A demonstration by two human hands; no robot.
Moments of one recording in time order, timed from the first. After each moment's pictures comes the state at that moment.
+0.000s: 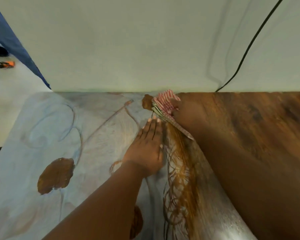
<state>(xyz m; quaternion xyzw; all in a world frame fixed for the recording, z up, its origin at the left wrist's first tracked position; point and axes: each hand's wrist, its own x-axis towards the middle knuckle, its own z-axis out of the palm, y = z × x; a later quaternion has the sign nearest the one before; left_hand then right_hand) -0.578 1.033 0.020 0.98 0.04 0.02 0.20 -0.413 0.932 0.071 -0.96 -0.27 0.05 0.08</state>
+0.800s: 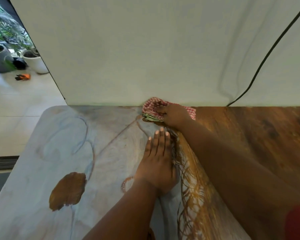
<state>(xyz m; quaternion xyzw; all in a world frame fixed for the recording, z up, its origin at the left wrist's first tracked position) -0.580 1.028 0.013 0.97 0.06 0.13 0.17 -0.383 1.015 0.057 -0.92 -0.39 0.06 0.07</state>
